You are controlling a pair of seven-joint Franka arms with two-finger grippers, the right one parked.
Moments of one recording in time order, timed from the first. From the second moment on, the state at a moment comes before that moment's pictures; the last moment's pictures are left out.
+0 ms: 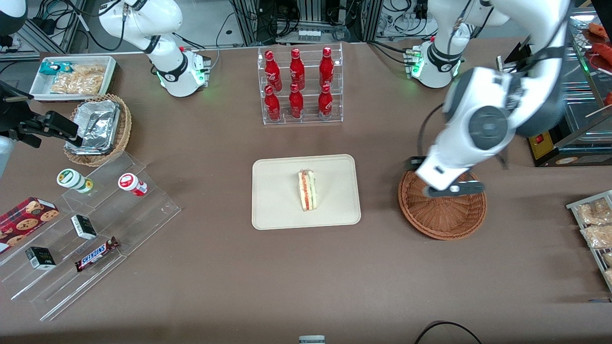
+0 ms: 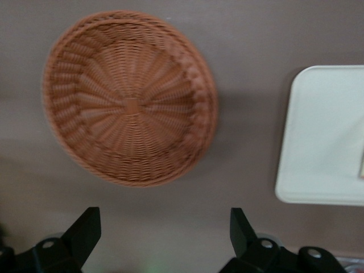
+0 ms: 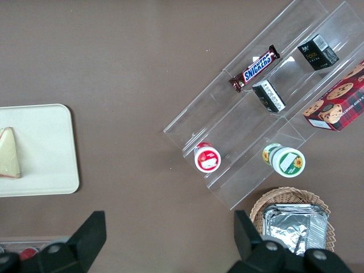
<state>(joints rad) -0.27 0.19 -0.03 -1.73 0.01 1.68 -0.32</state>
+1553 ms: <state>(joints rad) 0.08 -0.01 -0.13 -1.64 0.05 1.49 0.01</state>
